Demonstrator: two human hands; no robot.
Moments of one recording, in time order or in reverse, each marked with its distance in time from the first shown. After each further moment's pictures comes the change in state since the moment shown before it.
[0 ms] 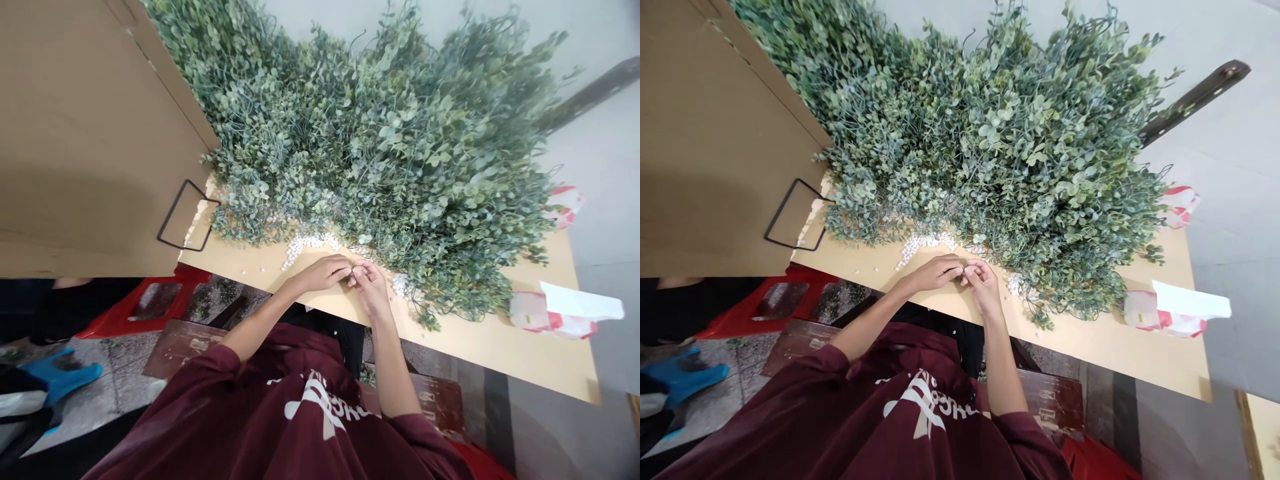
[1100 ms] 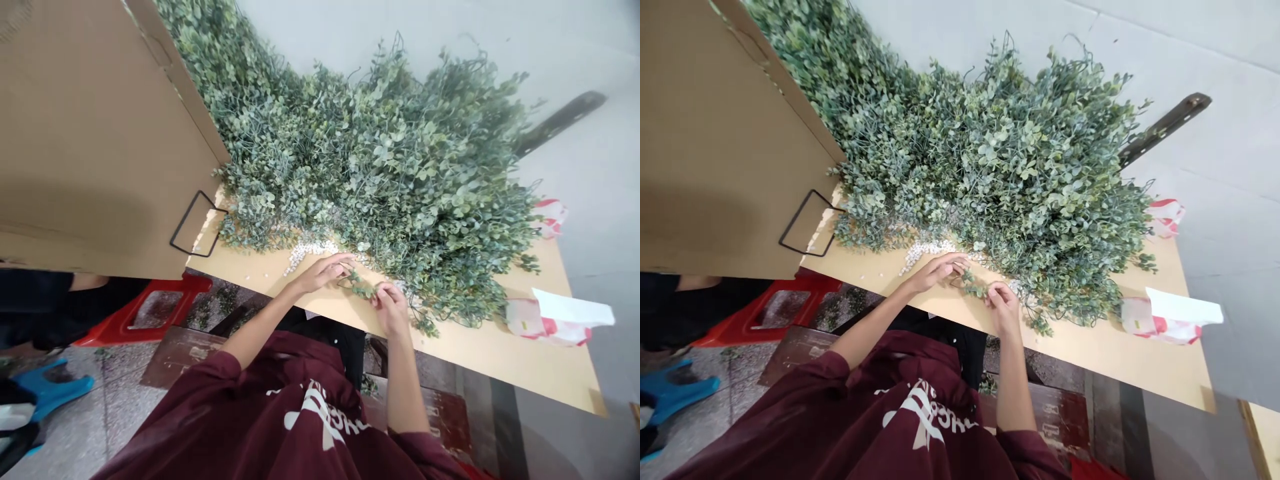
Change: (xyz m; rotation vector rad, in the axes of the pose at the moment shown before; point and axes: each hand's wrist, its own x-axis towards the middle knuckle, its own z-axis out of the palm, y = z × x) left_hand -0.008 0.004 -0.006 -0.654 0.132 -0.073; right_hand -0.031 -0.013 -0.043 -0.175 0.053 -0.149
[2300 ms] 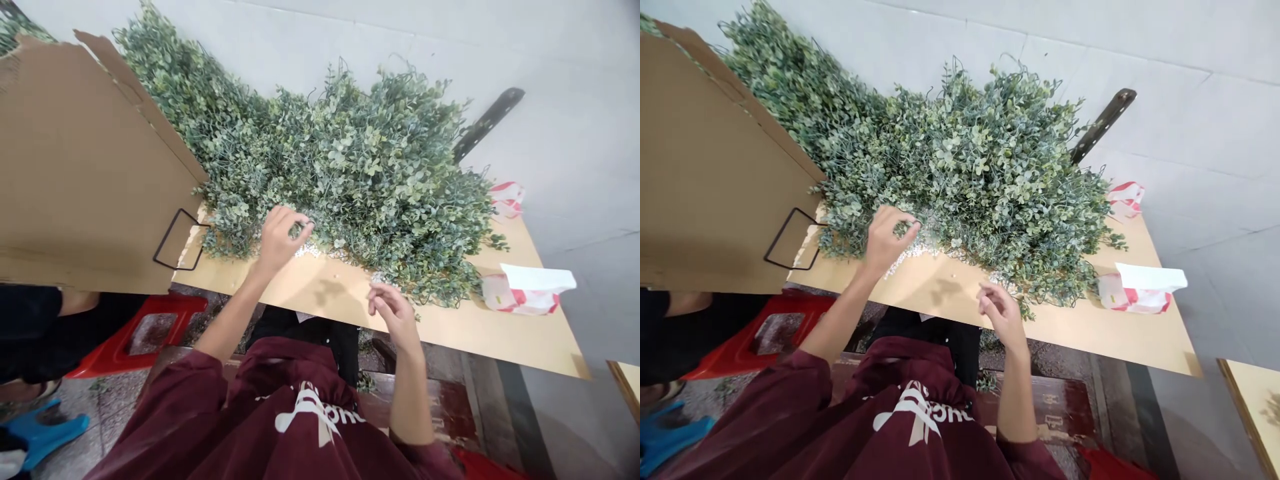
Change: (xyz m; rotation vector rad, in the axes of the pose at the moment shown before) left_hand 0.032 0.103 -0.013 1.138 0.569 0.334; right_hand -0.049 -0.062 -0.025 -0.250 -0.073 -0.114
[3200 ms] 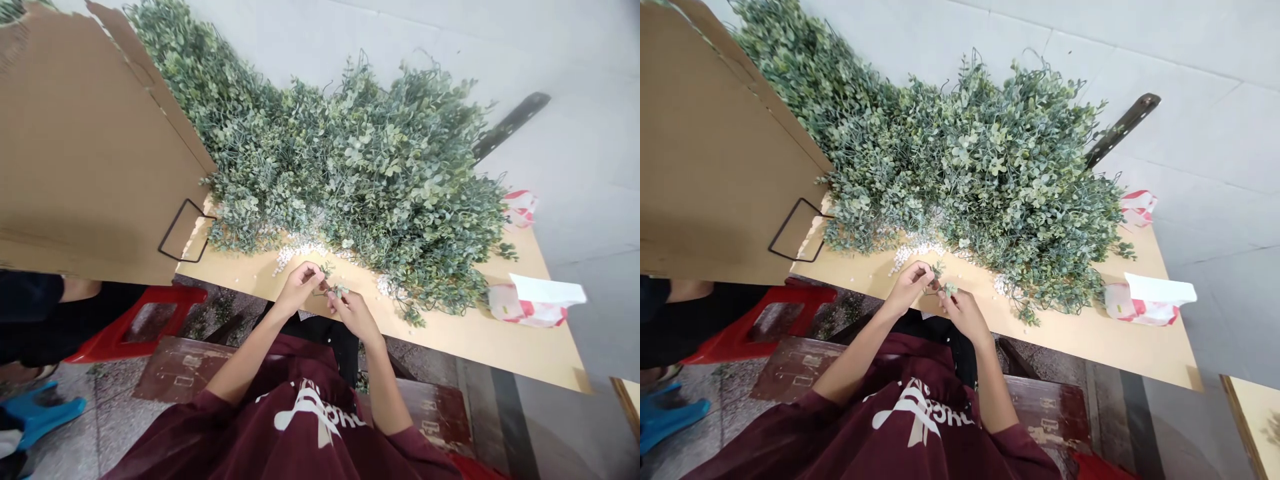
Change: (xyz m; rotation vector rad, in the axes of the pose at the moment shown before) left_hand -0.109 0.022 0.034 -0.999 -0.251 -0.758; right_hand 0.025 0.006 0.079 -0.238 -0.308 0.050
